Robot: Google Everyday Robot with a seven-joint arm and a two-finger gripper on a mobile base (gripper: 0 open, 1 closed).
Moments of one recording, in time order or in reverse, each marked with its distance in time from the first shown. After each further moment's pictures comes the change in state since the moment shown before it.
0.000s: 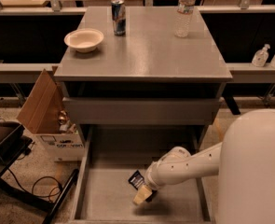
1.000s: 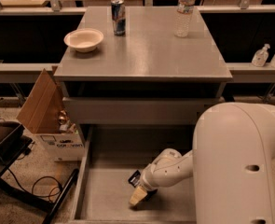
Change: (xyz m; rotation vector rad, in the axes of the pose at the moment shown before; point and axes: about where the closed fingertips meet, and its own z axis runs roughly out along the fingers) arm -0.005 0.000 0.039 -0.004 0.001 0.013
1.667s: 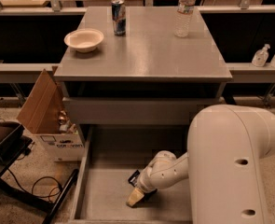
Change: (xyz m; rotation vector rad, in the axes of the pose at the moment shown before) arm 0.004 0.005 0.028 -0.013 0.028 0.020
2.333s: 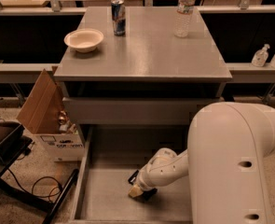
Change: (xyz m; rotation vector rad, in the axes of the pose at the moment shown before) arm -0.005 0.001 -0.013 0.000 0.000 0.000
